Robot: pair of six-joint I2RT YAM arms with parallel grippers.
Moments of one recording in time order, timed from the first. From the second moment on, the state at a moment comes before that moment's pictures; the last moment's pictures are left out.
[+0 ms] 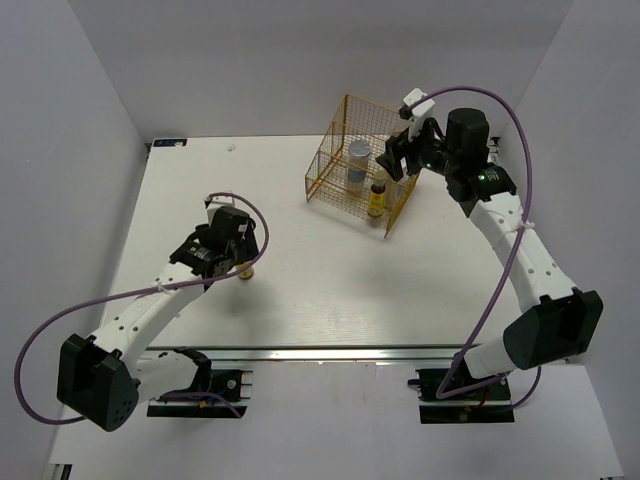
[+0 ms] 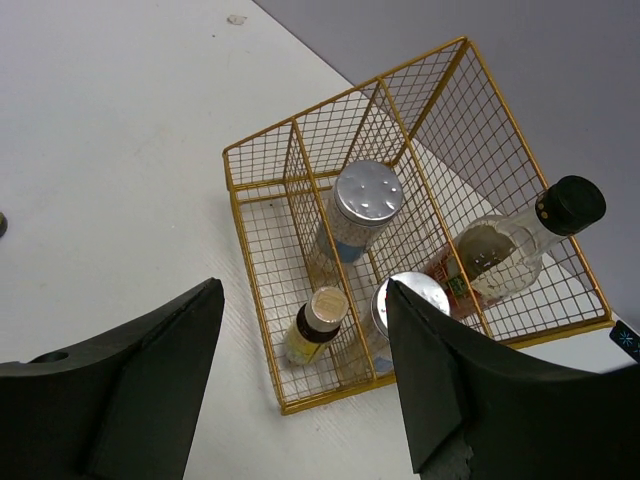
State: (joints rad) left arm -0.47 1.11 0.85 -0.57 -0.44 -0.52; right arm 0.30 1.45 1.48 -0.32 -0.44 -0.30
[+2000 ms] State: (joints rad) left arm -0.60 2.06 1.96 -0.36 -0.10 -0.23; right arm 0.24 1.15 1.10 -0.19 -0.47 -0.16
